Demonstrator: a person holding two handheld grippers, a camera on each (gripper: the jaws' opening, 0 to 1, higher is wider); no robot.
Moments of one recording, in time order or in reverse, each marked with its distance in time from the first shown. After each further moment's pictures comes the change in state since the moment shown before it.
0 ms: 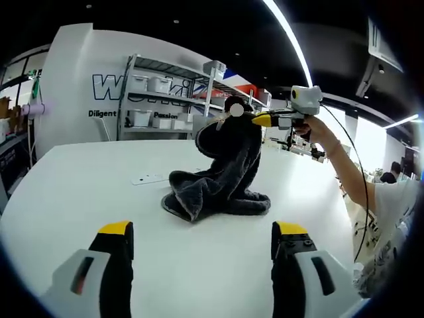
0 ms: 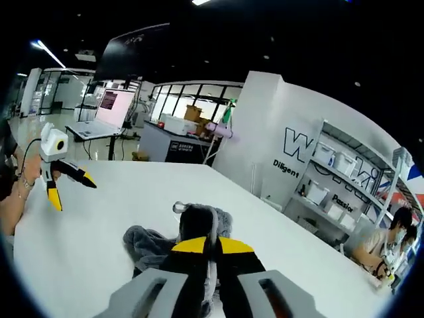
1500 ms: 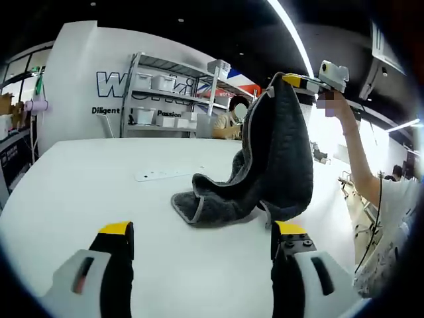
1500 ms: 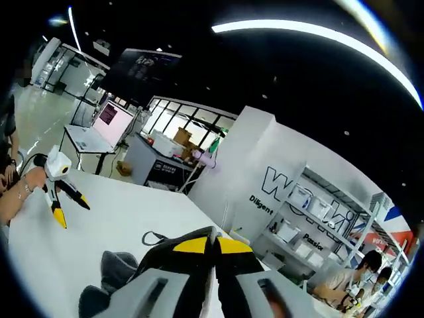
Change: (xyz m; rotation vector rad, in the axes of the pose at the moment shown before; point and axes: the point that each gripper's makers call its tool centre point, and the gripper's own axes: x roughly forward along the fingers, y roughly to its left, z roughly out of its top) left arm -0.002 0.009 -0.004 -0.020 0.008 0.019; right arm -0.075 -0.037 0.088 -0.174 -0.137 -0.153
